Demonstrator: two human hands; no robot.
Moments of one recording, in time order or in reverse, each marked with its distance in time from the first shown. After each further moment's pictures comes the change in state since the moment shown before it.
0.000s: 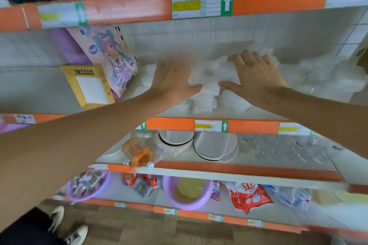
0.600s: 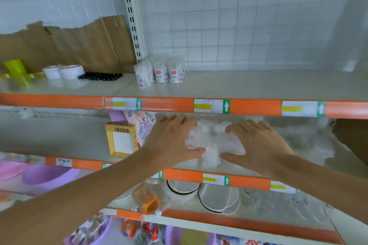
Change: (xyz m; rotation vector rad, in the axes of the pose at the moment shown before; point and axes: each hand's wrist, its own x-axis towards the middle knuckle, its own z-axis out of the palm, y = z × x) left_hand -0.069 -0.014 -0.154 -0.113 0.115 0.060; right_hand -0.036 -0.032 -0.135 -0.007 0.099 -0.177
